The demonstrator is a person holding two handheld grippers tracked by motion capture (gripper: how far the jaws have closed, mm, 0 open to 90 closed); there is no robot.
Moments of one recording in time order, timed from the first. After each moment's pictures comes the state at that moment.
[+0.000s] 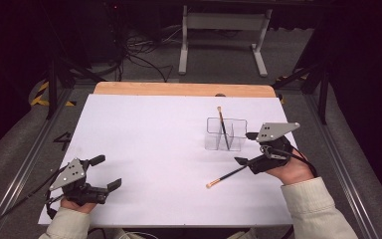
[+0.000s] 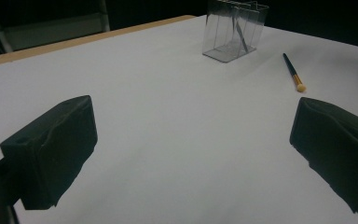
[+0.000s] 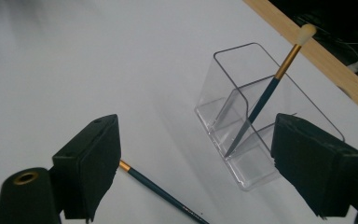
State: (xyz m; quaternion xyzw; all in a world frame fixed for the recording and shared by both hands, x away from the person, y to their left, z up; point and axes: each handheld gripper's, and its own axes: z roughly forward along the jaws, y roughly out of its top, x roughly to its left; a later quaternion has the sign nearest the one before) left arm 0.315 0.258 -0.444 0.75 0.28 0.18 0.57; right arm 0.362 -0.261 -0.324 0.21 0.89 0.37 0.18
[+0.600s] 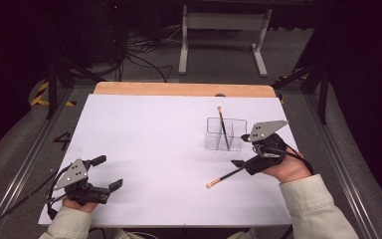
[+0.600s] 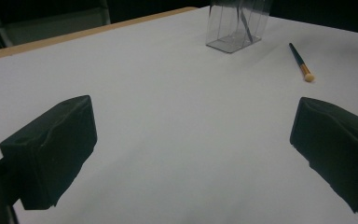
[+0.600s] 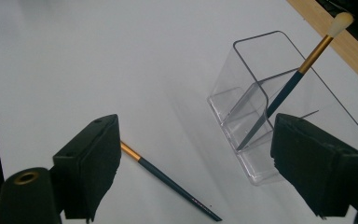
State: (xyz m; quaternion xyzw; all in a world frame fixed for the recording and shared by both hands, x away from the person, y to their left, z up) left arm 0.320 0.257 -0.452 0.76 0.28 0.18 0.56; right arm 0.366 -0.248 -0.321 0.20 0.91 0.33 0.15
